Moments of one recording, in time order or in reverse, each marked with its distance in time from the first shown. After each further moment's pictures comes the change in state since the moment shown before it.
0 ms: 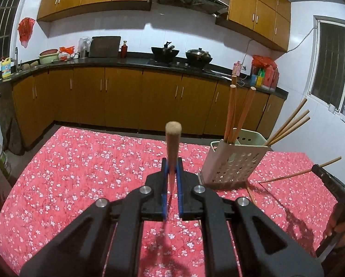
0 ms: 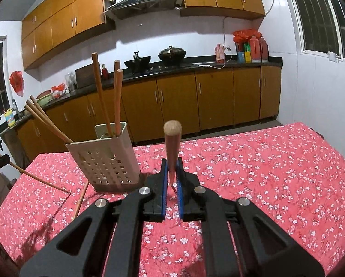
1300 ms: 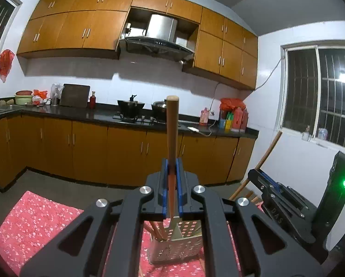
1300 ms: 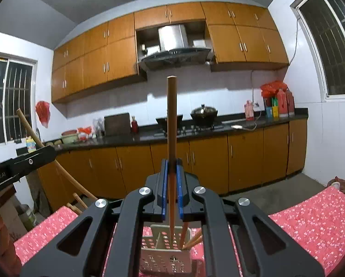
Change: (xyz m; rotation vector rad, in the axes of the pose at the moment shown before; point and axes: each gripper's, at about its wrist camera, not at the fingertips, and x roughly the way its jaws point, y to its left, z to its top) left arm -0.007 -0.103 0.097 0.059 -0.302 -0.169; right arm 0.006 0.094 0.089 -0.066 -0.319 0.151
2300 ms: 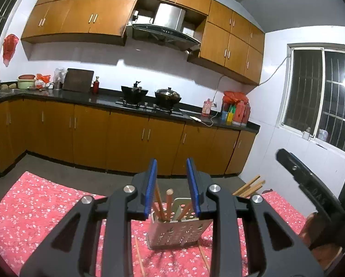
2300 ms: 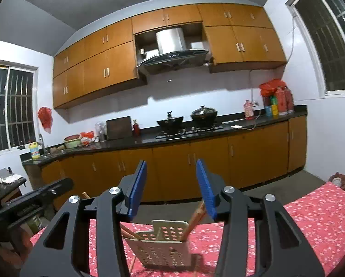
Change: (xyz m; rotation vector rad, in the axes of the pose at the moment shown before) left arm -0.015 0.027 -0.029 -0.072 0.048 -0.006; right arm -0.045 -0.019 0.016 0.045 -0.038 -0.002
